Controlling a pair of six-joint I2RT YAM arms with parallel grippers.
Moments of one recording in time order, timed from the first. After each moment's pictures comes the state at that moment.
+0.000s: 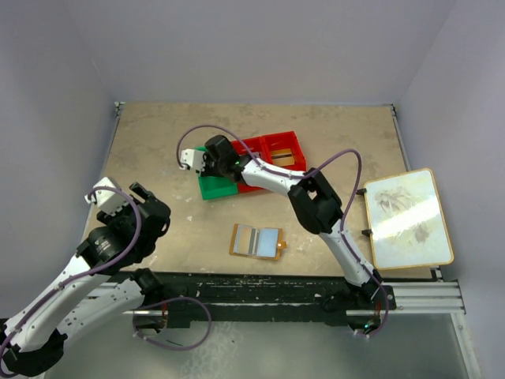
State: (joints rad) left arm -0.77 0.63 0.88 -1.08 -1.11 -1.16; right arm 0.84 2.38 1.92 -0.20 0.03 -0.79
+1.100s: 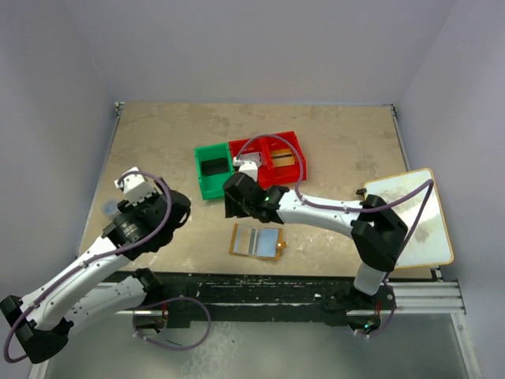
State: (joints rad) left arm -0.77 0.81 0.85 -0.99 -1.03 -1.10; right arm 1.00 1.74 1.25 -0.37 0.35 0.71
